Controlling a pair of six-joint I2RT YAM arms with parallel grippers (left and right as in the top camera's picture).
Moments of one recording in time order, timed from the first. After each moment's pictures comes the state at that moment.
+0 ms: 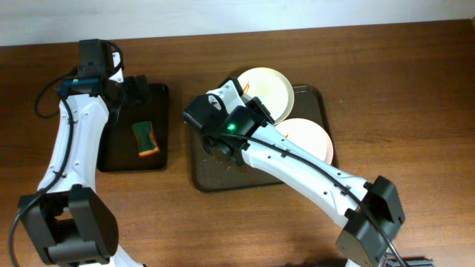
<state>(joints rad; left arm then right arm) 0.05 1.83 1.60 -0.83 -0.03 -0.14 0.83 1.89 1.73 -1.15 0.91 0.23</state>
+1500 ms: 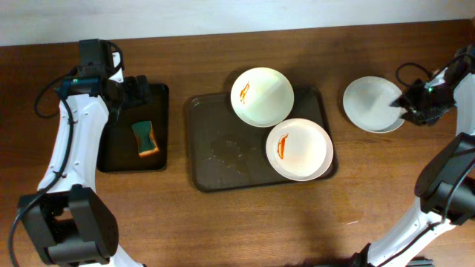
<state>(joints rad) 0.05 1.83 1.60 -0.83 -0.02 -0.14 -0.52 2.07 1.78 -1.16 -0.43 0.25</state>
